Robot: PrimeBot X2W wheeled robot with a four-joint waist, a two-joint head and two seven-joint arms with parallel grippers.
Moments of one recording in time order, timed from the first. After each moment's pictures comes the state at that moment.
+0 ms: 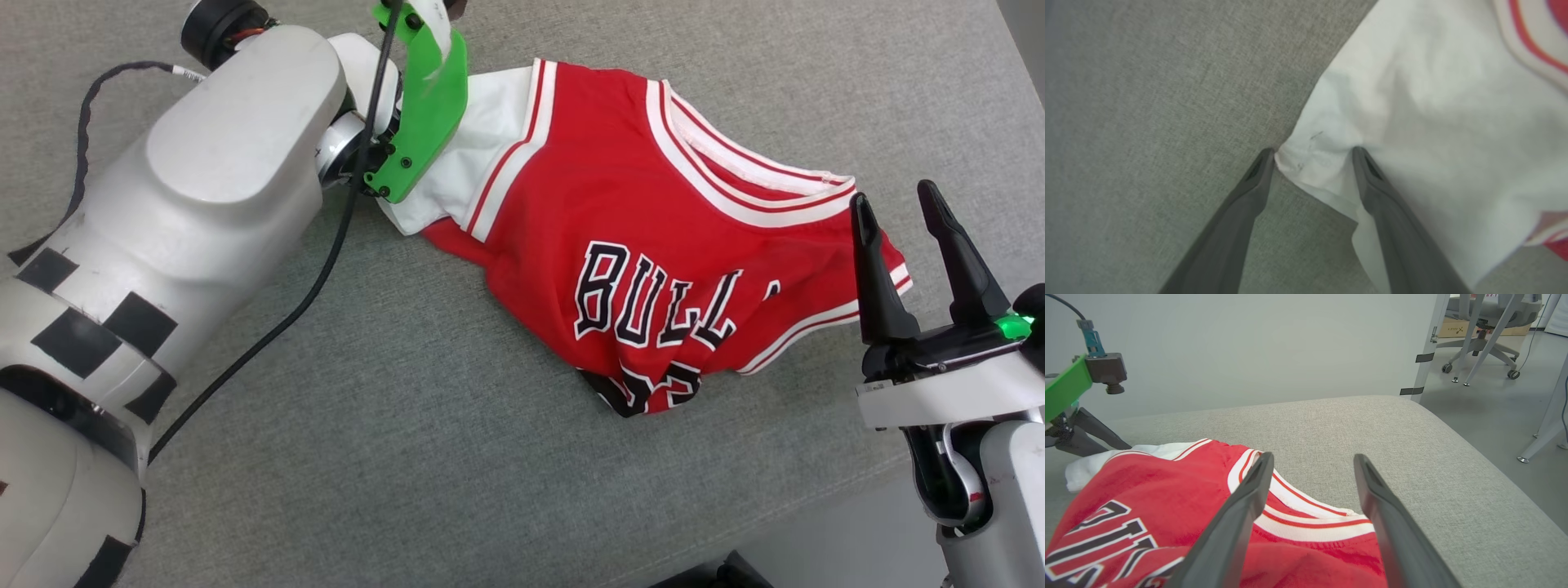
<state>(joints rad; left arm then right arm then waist) -1.36 0.34 -1.13 0.72 -0.82 -0.13 0.91 -0.24 -0.27 0.12 -0.05 0.41 0.13 -0.25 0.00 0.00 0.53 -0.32</state>
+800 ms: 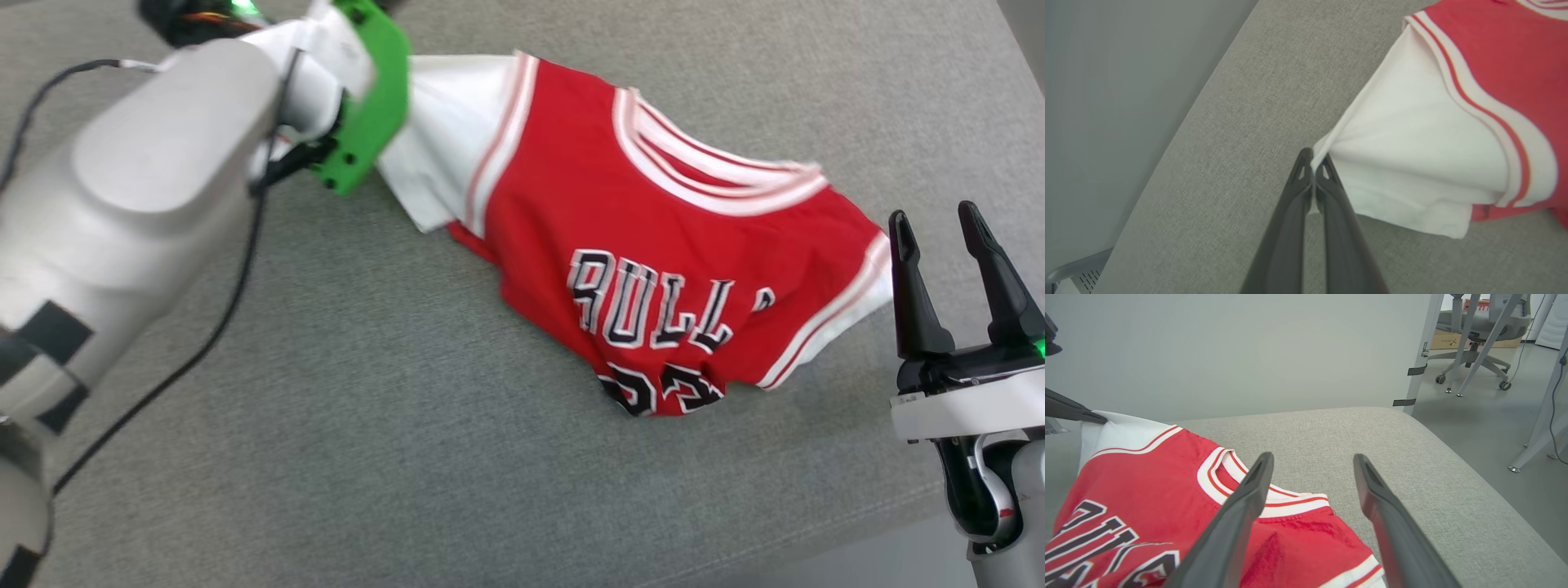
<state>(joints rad) -1.39 0.48 -1.28 0.63 -0.87 -0.13 0.52 -0.20 -0.30 0.06 -0.03 0.39 0.13 -0.25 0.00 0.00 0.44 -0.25</state>
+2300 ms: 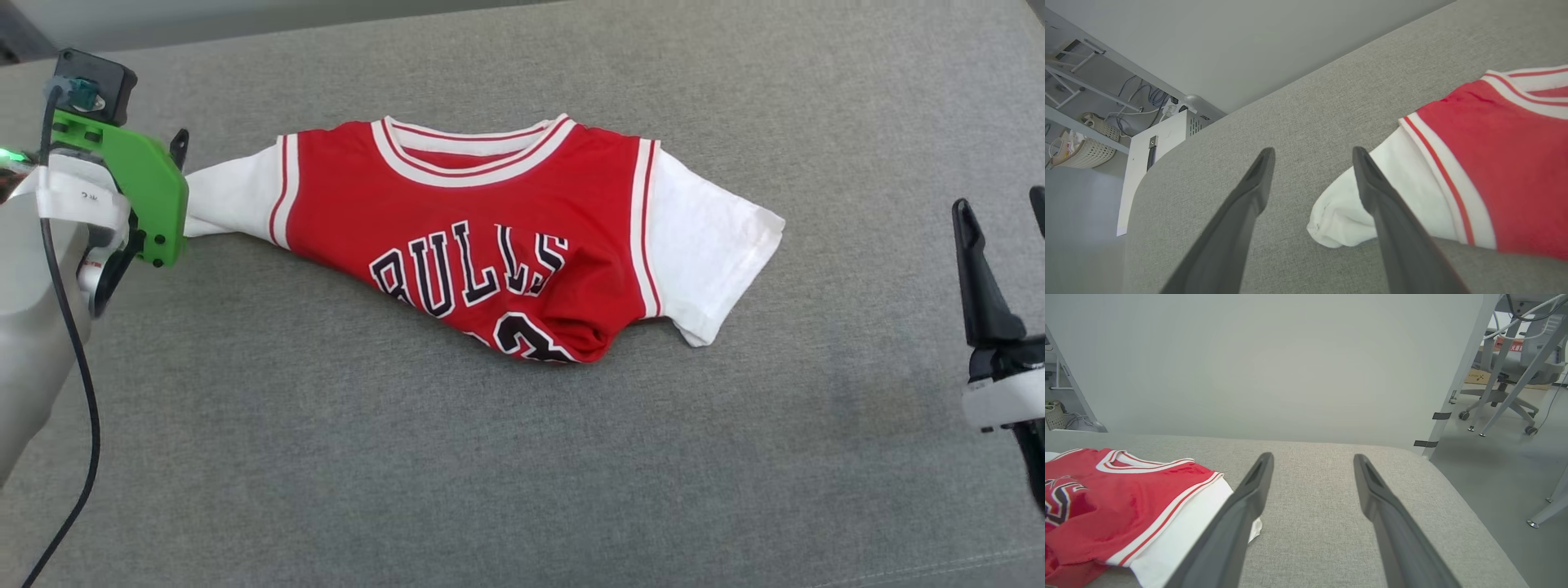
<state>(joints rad) -1.15 0.63 -1.19 0.95 -0.95 -0.01 0.01 -0.17 -0.40 0.00 -0.12 0.37 0.13 -0.12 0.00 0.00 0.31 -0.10</state>
